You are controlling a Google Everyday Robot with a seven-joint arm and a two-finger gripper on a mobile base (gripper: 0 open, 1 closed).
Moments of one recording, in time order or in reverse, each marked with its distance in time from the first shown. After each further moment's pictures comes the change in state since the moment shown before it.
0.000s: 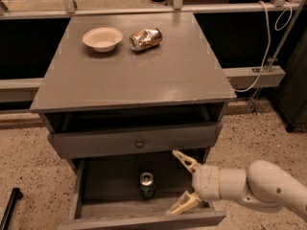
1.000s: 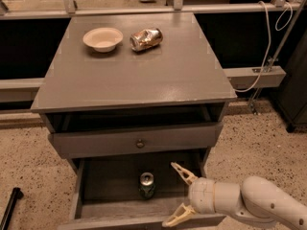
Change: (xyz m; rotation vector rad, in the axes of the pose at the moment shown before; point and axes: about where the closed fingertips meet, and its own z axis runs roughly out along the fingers) arm 0.039 0.028 0.017 0.031 0.036 0.018
